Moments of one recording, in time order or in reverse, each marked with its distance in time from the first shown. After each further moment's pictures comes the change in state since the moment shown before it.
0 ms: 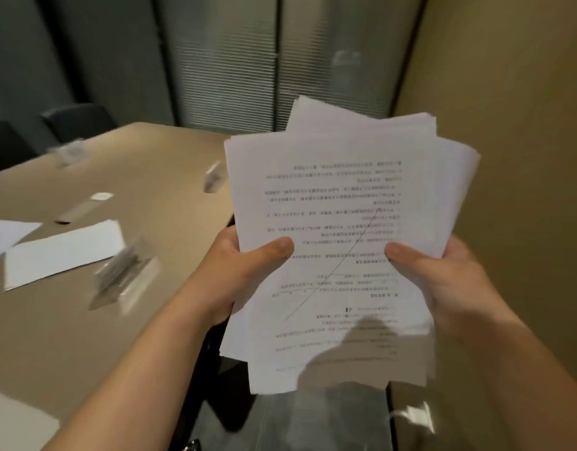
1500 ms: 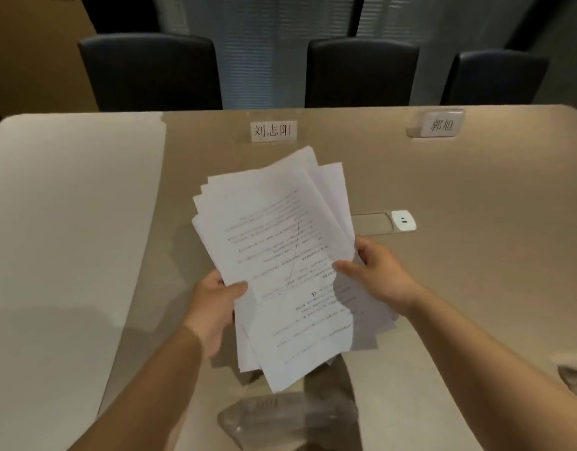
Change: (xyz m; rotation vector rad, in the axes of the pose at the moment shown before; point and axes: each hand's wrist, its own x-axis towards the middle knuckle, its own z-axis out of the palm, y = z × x) left_hand 0.204 -0.124 -0.544 -0.279 1.587 -0.393; right_hand 0.565 0.264 0.658 -0.619 -1.394 0.064
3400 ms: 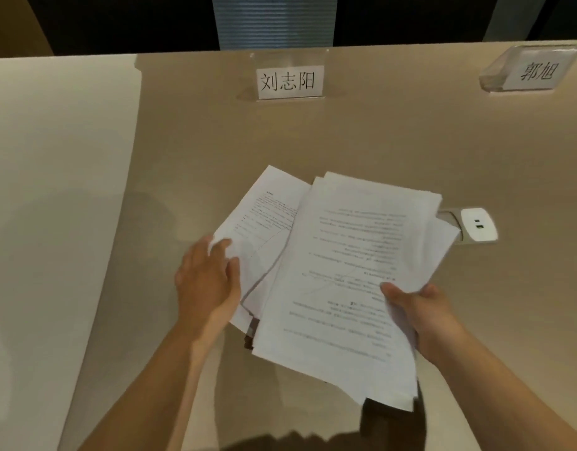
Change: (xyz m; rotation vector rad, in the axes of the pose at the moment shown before) left_hand 0.198 -0.030 -0.003 1.098 0.312 0.406; right_hand 0.130 0.121 0.027 0.691 0.223 0.458
